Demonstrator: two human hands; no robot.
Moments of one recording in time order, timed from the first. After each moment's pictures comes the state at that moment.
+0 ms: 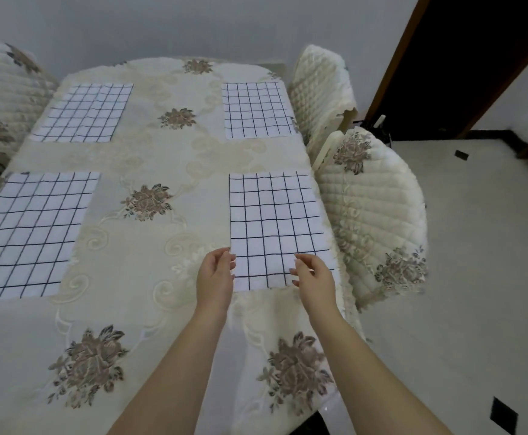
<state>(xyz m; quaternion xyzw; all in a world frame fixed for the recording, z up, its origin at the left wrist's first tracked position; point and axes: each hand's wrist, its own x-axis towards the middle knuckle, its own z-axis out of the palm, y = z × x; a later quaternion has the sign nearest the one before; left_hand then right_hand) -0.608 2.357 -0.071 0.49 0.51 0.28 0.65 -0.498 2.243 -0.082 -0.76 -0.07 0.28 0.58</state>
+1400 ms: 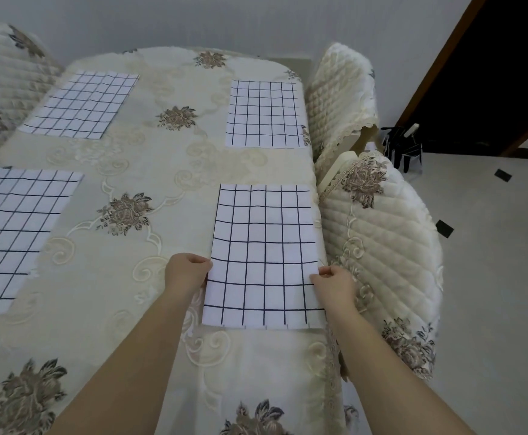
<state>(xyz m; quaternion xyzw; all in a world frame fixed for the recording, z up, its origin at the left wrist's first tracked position) -0.535 2.452 -0.127 0.54 0.64 0.16 0.53 -0.334 2.277 -0.132 -0.87 -0.07 0.29 0.40</state>
